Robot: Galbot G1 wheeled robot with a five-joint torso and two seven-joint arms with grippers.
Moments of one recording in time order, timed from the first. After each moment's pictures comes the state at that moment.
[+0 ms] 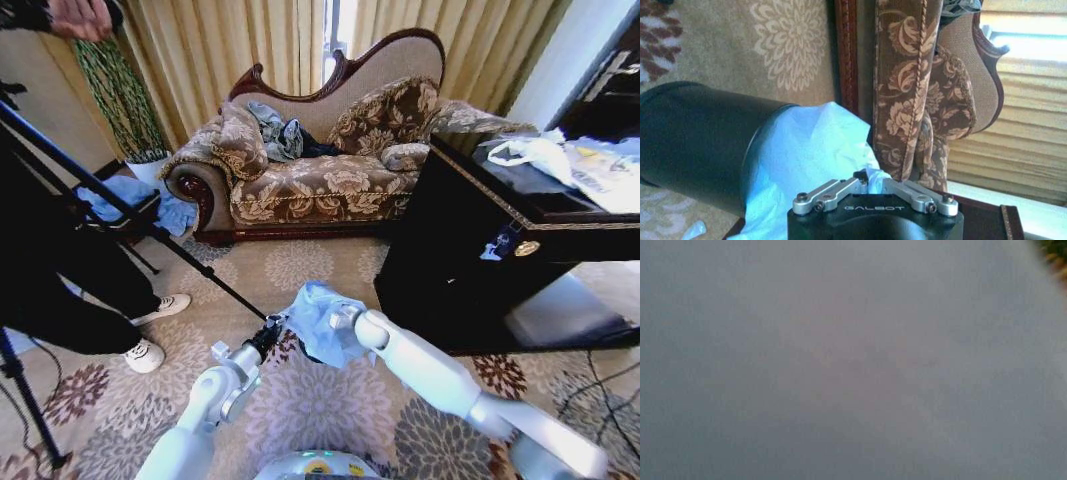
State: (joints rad) left arm 1.36 -1.23 -0.39 -2.06 -1.95 0.18 -0.32; right arm -0.40 1.09 -0.51 1.41 -0.34 -0.07 -0.24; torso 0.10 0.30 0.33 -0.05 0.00
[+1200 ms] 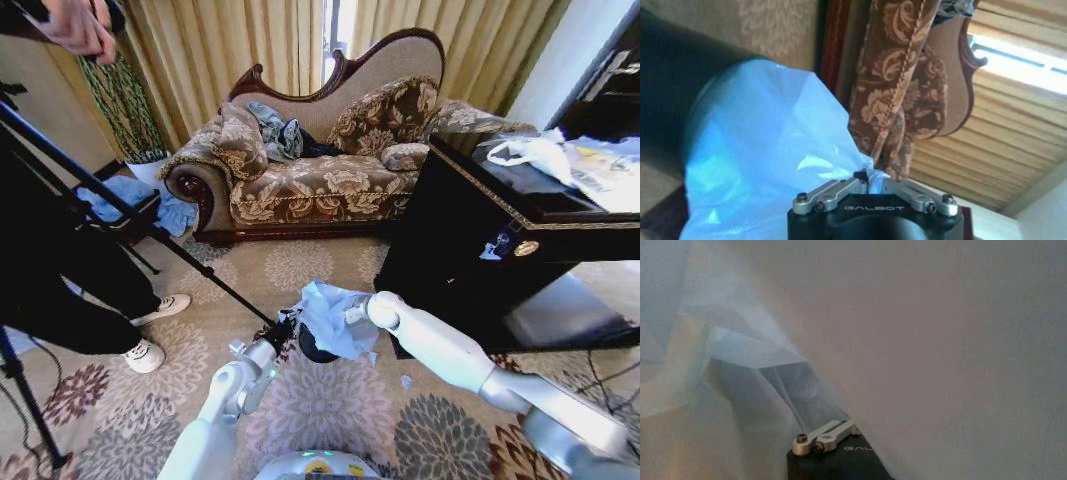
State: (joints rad) left arm 1.28 -1.39 -0.35 -1.96 -2.02 0.23 -0.23; right arm -0.35 1.03 -0.50 1.36 -0.57 -0.03 -0.57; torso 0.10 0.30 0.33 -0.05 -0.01
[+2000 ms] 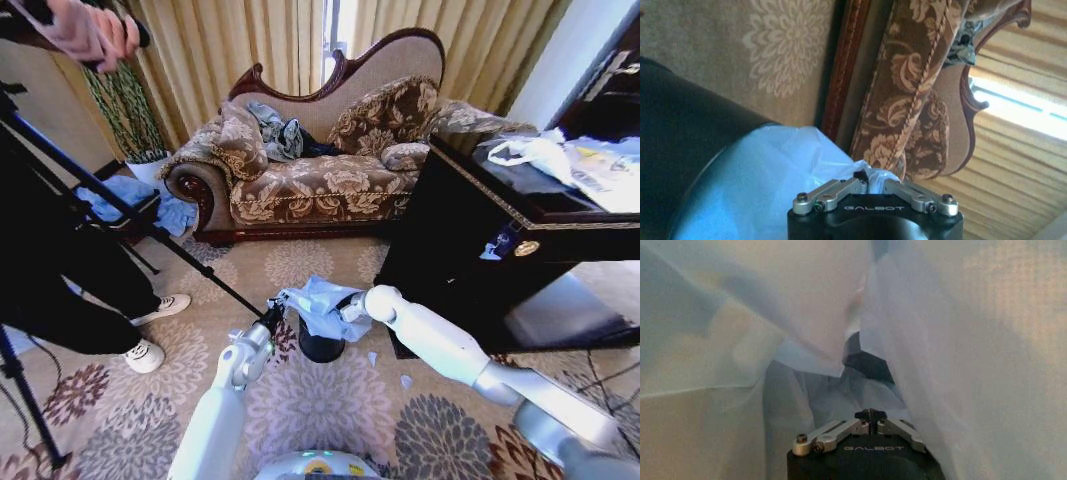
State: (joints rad) left arm 1.18 -1.43 -0.44 -1.78 -2.02 0.22 -0.23; right arm -0.34 1.11 -0.49 1.30 -0.70 0.05 -0.67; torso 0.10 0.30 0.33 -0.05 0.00
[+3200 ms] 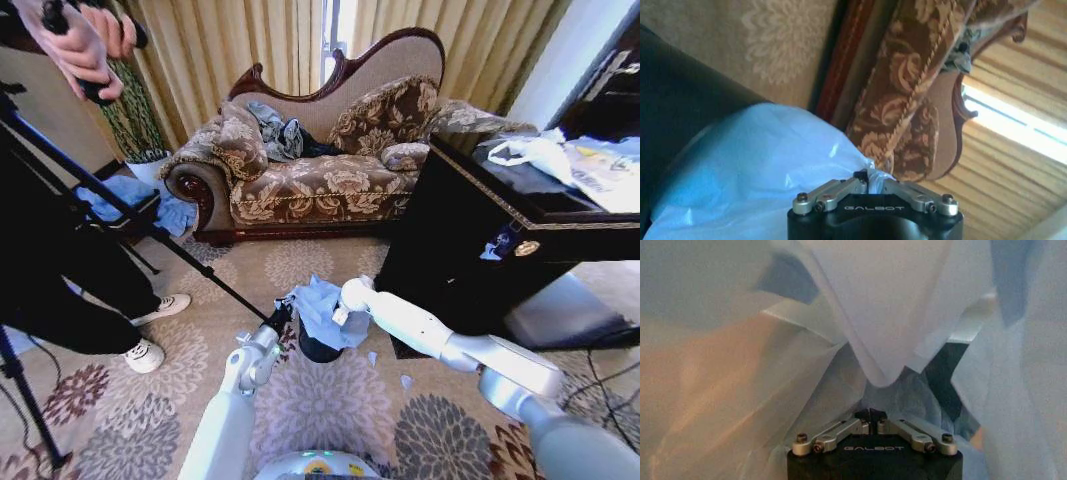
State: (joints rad) left arm 1.17 -1.52 -0.46 -1.75 -2.05 0.22 -0.20; right arm -0.13 1.21 -0.77 1.17 -0.95 0.19 -0.92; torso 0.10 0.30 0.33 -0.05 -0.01
